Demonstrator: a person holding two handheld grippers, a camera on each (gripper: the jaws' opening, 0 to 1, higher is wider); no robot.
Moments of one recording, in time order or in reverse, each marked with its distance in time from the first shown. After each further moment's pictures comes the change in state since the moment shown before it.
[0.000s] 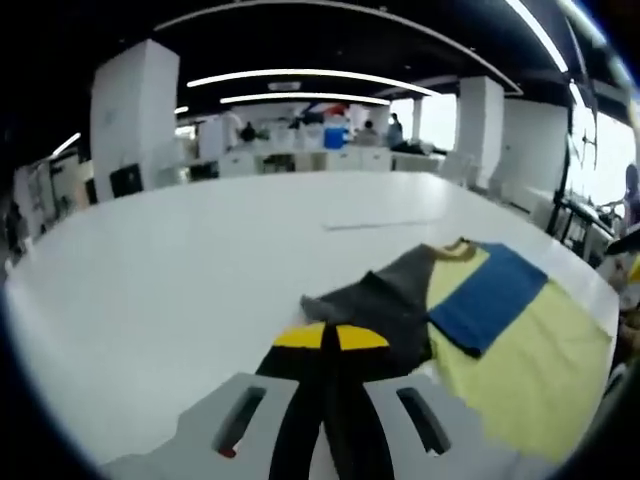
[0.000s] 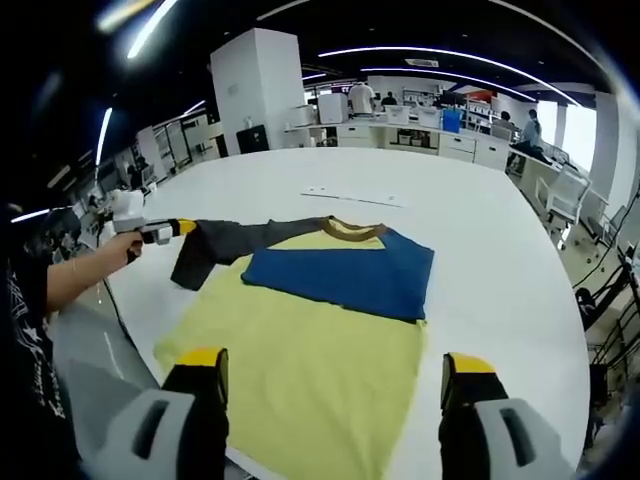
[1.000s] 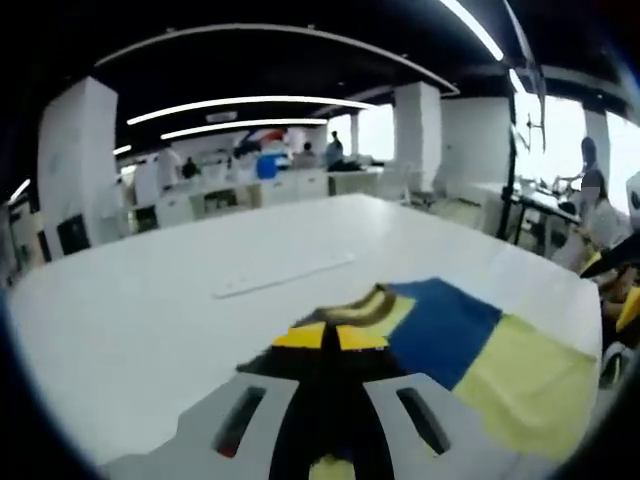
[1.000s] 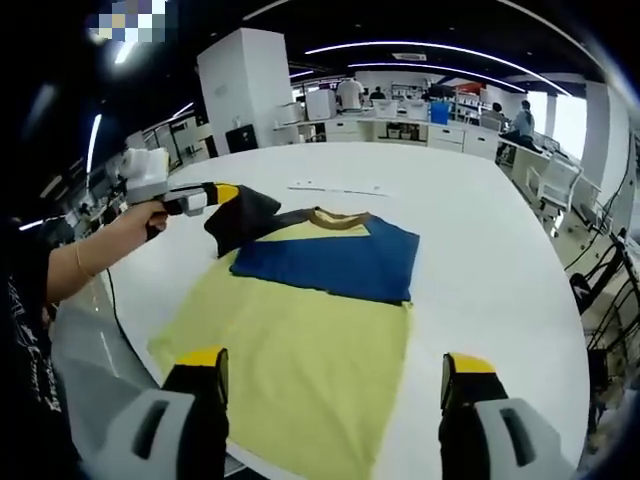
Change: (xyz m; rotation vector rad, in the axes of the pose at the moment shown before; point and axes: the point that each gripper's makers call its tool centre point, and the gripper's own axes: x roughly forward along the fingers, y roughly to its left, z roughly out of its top) left arm 0.063 -0.153 0.054 0.156 -0.078 -0.229; right arm -0.006 -0.017 -0.017 0.047 0.014 -0.028
